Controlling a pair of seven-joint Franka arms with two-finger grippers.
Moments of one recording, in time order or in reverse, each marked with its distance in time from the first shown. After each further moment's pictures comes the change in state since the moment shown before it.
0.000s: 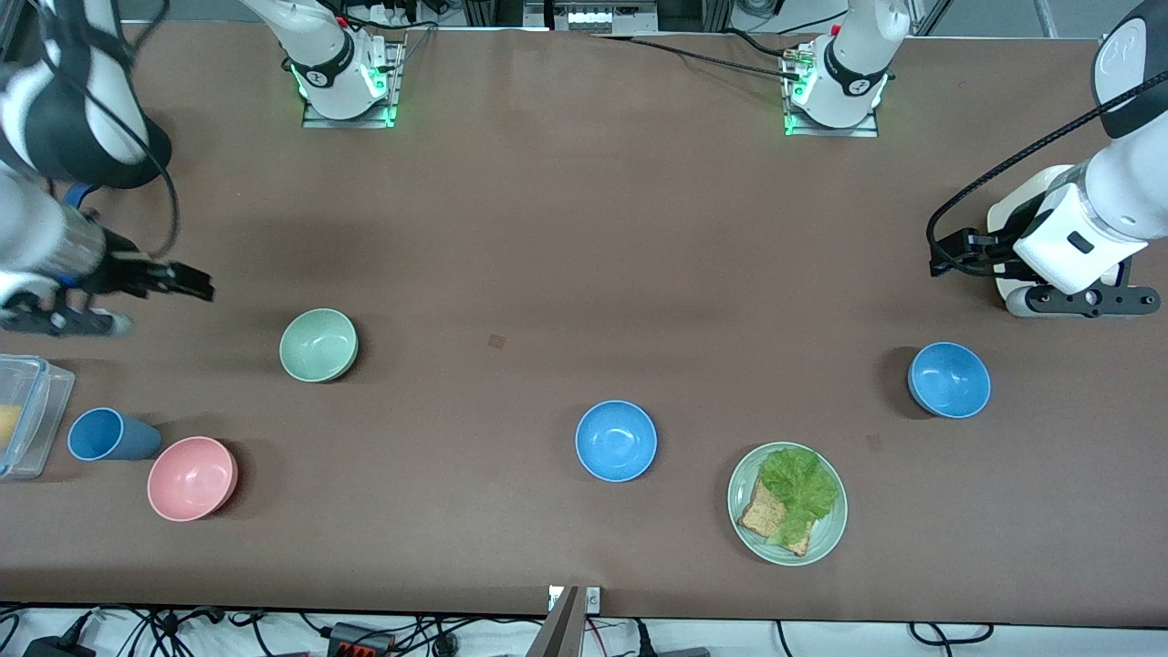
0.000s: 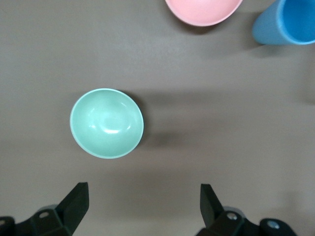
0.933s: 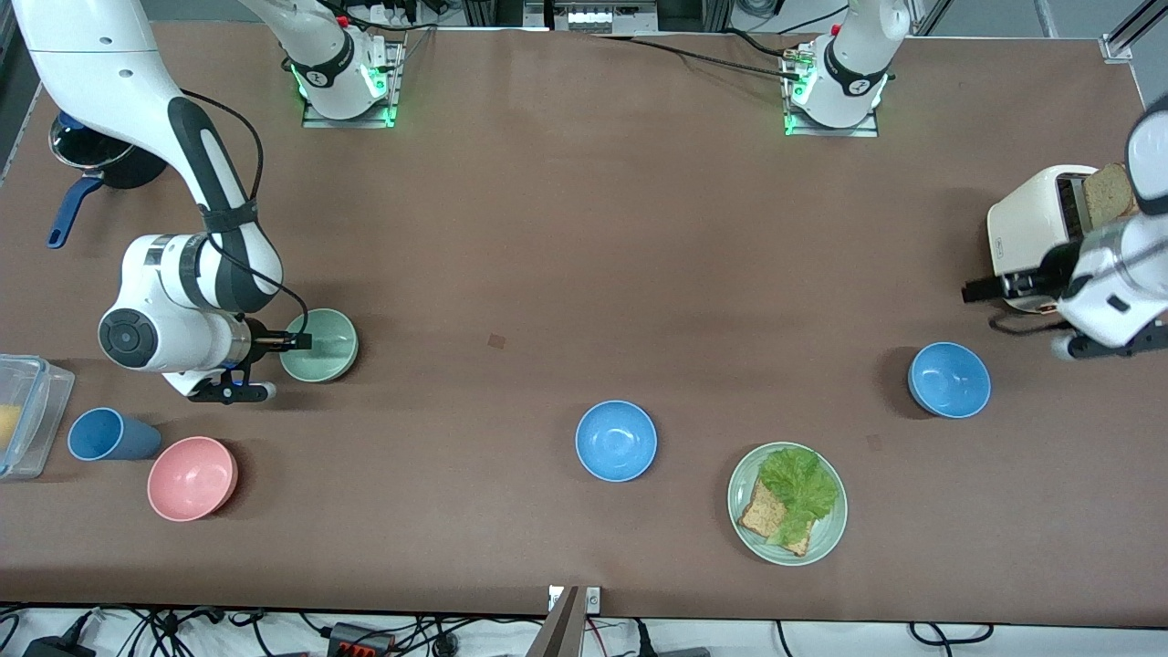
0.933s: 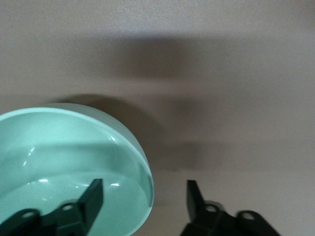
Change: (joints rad) left arm 0.155 0.149 0.013 -0.028 0.000 0.071 -0.013; right arm 0.039 0.343 0.004 0.002 0.000 0.193 0.003
